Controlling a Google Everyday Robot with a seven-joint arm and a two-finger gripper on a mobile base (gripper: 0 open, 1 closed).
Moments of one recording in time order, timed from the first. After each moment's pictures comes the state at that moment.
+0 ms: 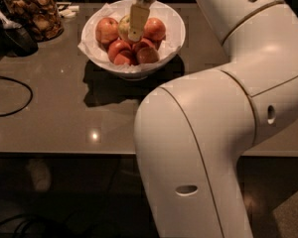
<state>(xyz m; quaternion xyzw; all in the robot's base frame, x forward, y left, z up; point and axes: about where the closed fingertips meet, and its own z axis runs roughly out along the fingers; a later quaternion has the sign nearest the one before) 0.709 0.017 0.972 -0.65 0.73 0.01 0.18</state>
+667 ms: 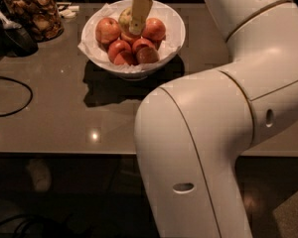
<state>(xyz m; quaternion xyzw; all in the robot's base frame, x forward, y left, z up) 0.709 0.013 0.993 -0.65 0.73 0.01 0.20</state>
